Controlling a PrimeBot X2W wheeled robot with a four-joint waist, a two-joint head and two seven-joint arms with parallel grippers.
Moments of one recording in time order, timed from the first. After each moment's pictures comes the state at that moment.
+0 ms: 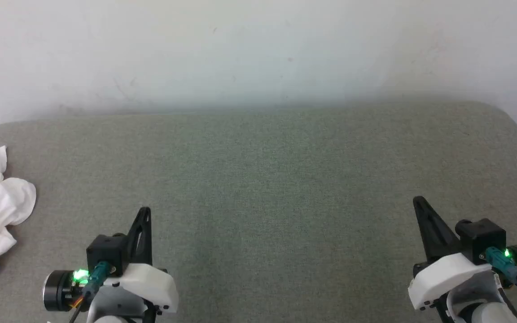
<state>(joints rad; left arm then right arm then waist) 0.01 0.05 0.00 0.00 -0.01 0.01 0.00 0.01 -0.05 0.00 0.00 0.01 0.13 0.00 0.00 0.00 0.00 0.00</state>
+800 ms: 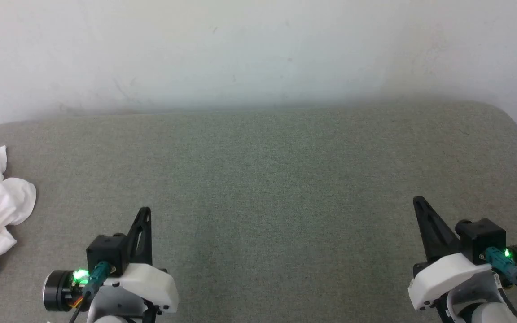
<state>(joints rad) 0.01 0.05 0.00 0.00 -0.01 0.01 0.00 0.01 -0.05 0.00 0.00 0.01 0.13 0.00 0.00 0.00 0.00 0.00</state>
